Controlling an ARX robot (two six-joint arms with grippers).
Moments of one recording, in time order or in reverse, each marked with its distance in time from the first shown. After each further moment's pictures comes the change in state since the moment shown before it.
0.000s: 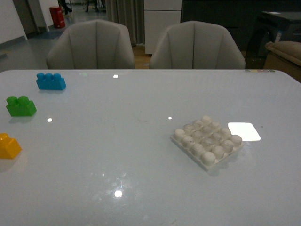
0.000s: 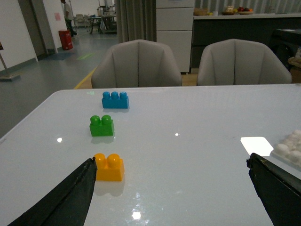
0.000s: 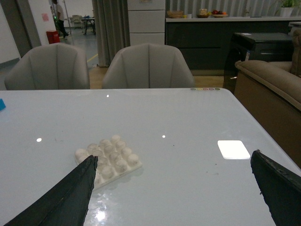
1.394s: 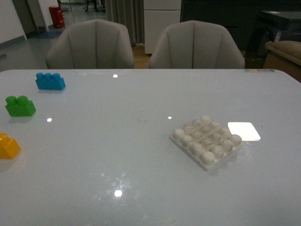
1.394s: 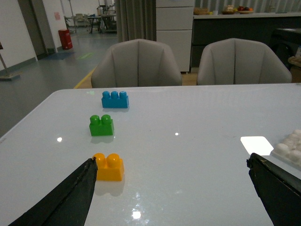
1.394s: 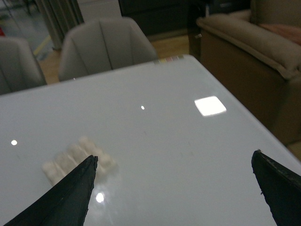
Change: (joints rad) left arm 0.000 0.000 0.000 0.000 0.000 0.000; right arm -0.062 0.445 0.180 0.064 0.122 0.145
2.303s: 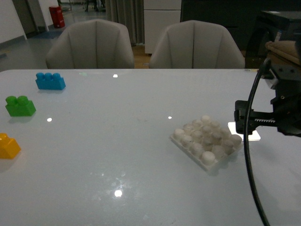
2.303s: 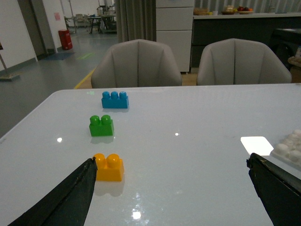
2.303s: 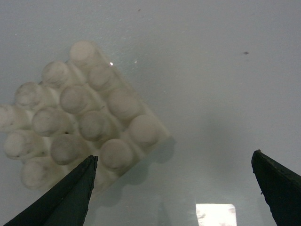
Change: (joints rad) left arm 0.000 0.000 0.000 0.000 0.000 0.000; right arm 0.169 1.532 0.864 0.031 -0.080 0.036
